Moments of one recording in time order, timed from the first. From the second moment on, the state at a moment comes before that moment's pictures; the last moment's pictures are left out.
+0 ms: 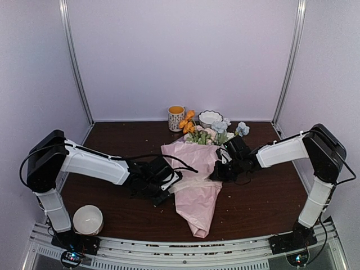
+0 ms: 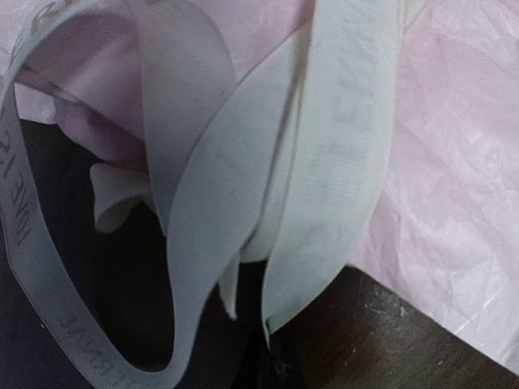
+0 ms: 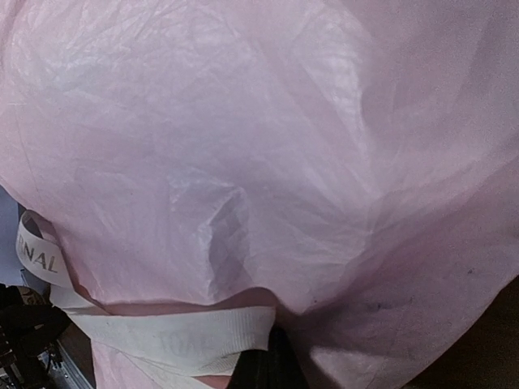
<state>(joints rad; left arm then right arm) -1.02 1.82 1.03 -0.34 -0.17 -0.04 0.62 1.79 0.93 -0.07 -0.27 0.68</state>
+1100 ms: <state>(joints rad) -0.83 2.07 1.74 -0.52 0.02 0.02 0.64 1.79 0.93 -0.07 -0.28 0.68</state>
